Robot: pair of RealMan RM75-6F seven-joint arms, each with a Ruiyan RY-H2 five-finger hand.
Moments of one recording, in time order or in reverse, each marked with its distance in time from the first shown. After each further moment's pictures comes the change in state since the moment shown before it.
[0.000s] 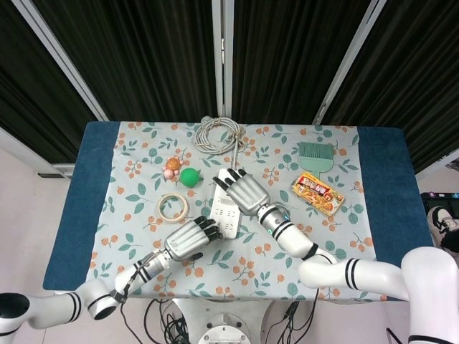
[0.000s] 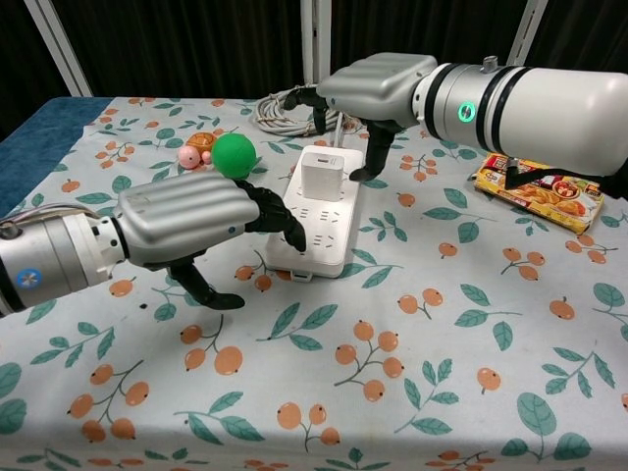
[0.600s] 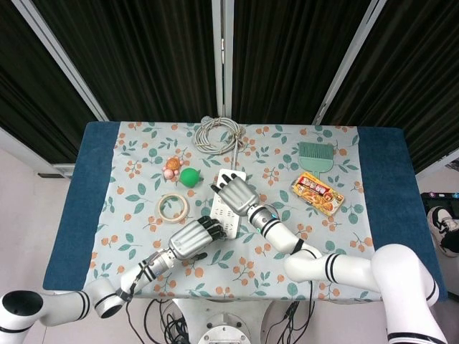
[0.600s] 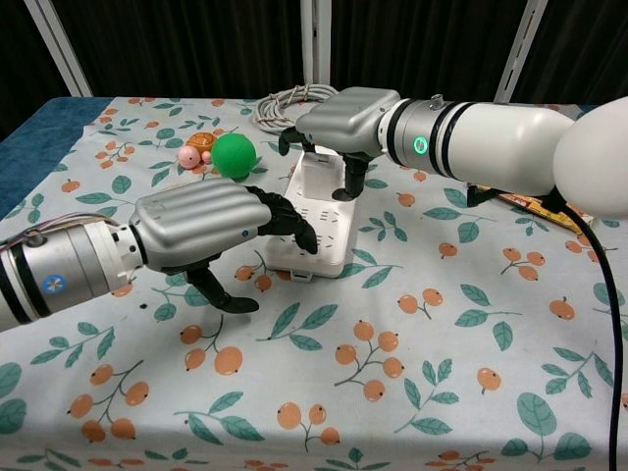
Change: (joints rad) left arm -0.028 -0.065 0.030 0.087 -0.033 0.038 -0.066; right arm 0.091 -0.115 -0.053 0.189 0.019 -0.052 0.031
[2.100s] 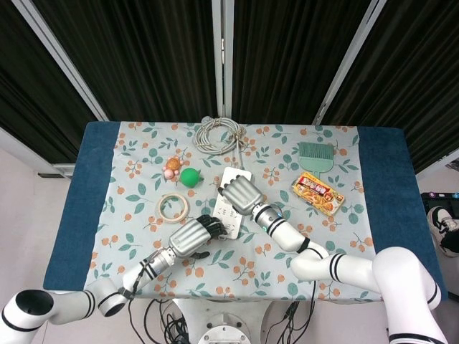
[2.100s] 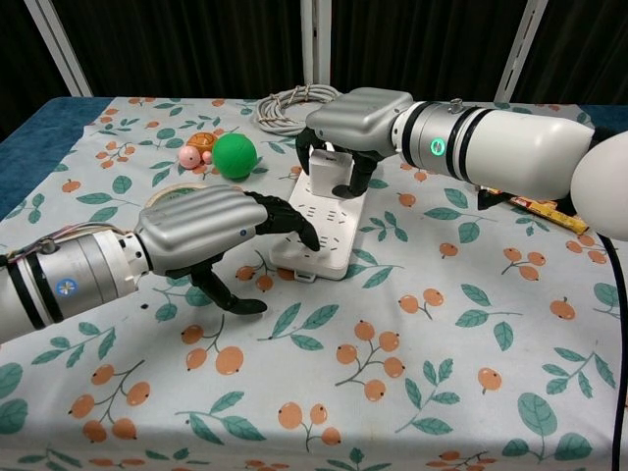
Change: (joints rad) left arm -0.019 -0.053 0.043 0.095 -0.061 0.005 -0.126; right arm -0.040 -0.005 -0.026 0.069 -0.182 0.025 0.230
